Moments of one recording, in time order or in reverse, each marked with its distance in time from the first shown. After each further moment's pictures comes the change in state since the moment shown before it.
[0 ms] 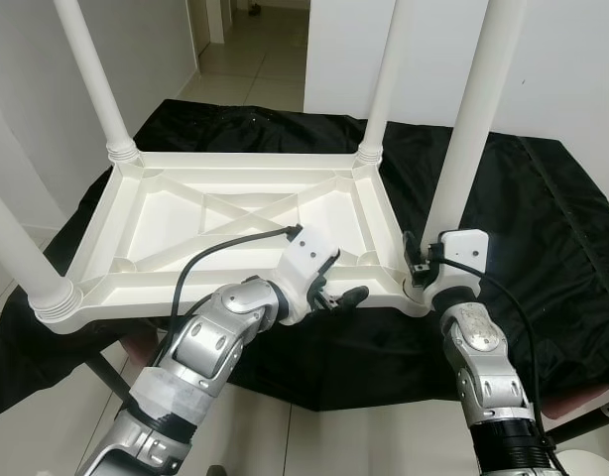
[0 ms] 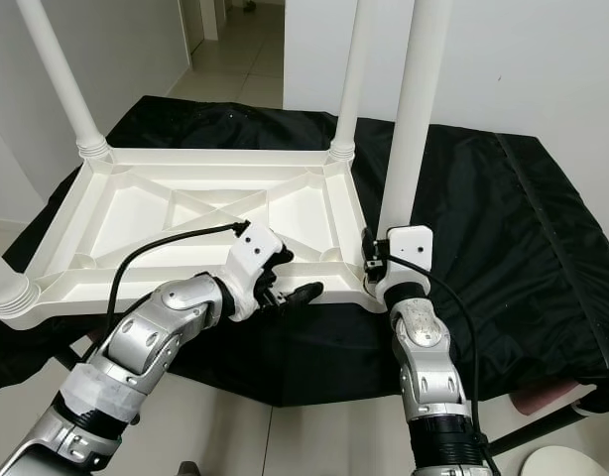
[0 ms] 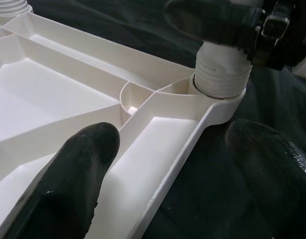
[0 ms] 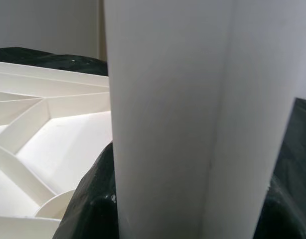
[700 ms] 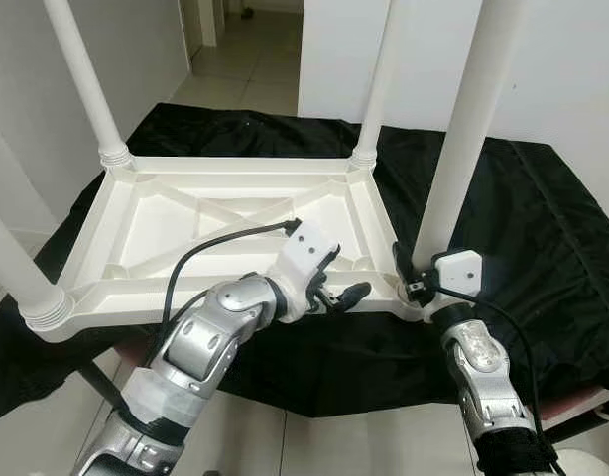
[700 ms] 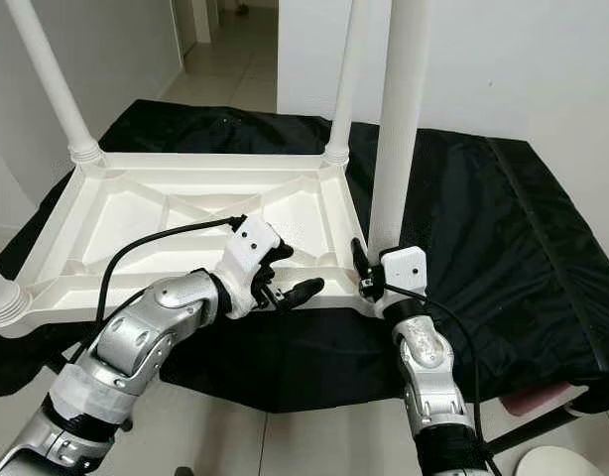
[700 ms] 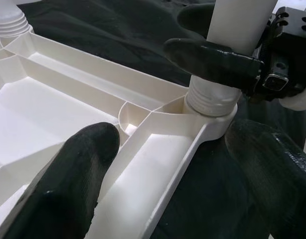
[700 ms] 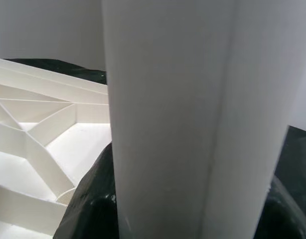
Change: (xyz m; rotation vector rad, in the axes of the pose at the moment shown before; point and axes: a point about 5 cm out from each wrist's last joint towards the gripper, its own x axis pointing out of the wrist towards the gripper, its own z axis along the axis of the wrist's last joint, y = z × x) left arm -0.008 -0.001 0.009 0.002 -0.002 -0.015; right arm -0.007 0.008 -0.023 -0.034 -0.056 0.188
